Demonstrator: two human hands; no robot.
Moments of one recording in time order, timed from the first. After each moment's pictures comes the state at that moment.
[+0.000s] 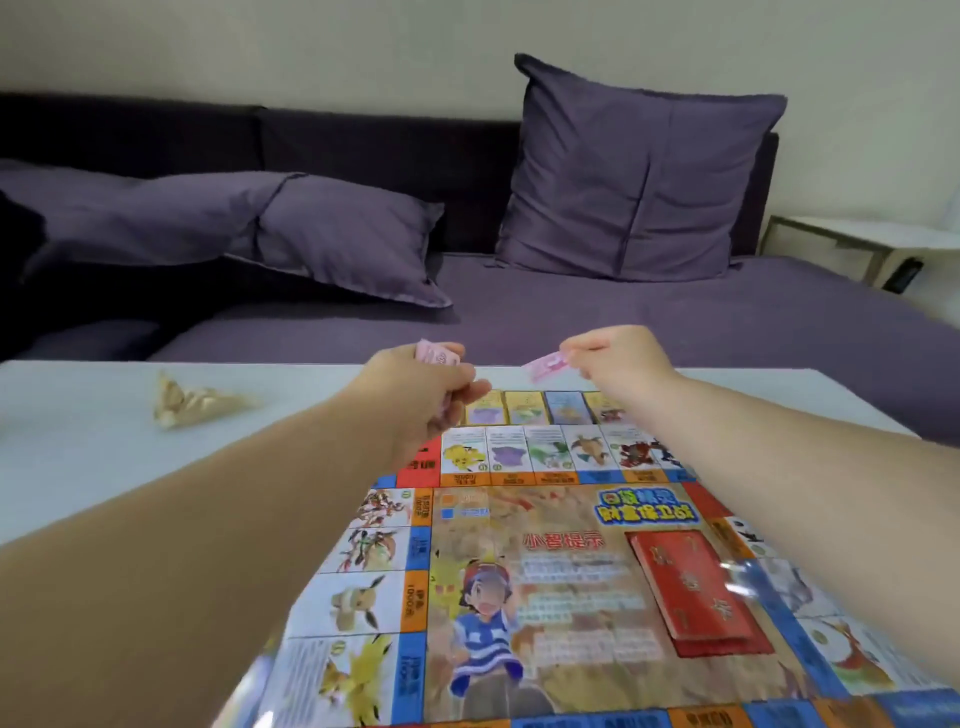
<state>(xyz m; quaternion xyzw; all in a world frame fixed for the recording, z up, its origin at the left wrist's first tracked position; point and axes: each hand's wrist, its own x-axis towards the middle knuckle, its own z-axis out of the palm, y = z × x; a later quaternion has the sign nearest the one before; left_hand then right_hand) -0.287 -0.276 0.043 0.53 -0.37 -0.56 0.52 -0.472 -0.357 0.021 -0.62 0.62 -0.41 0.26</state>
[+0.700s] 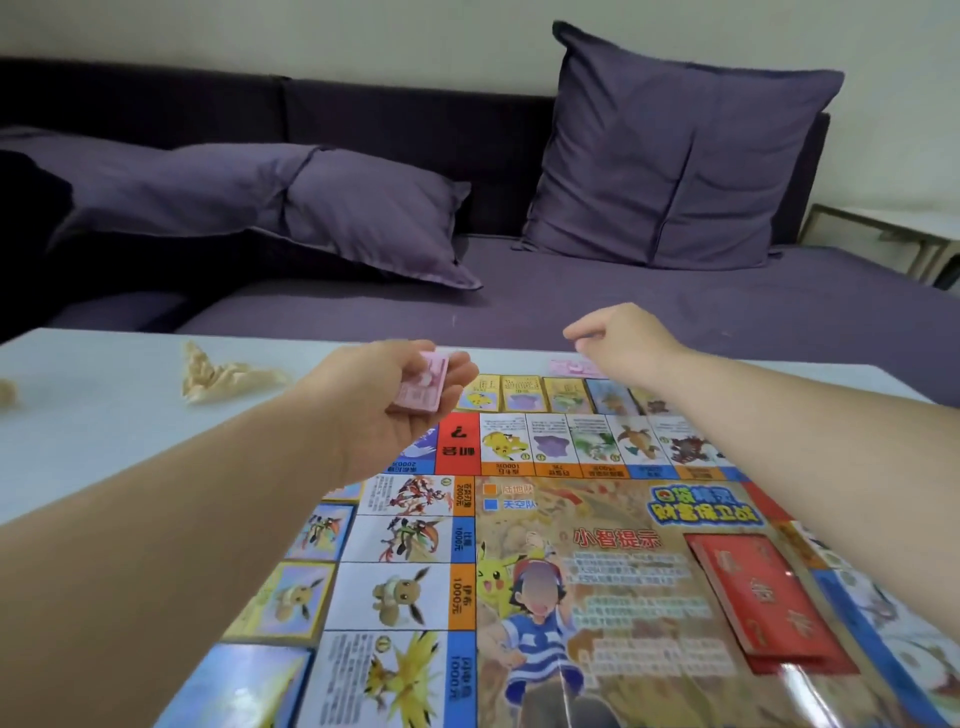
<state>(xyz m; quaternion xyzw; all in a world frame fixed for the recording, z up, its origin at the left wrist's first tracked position) -0.239 -0.269 0.033 0.49 -0.26 -0.62 0.56 -0.449 -0.392 0.012 -0.73 0.63 -0.23 0.14</state>
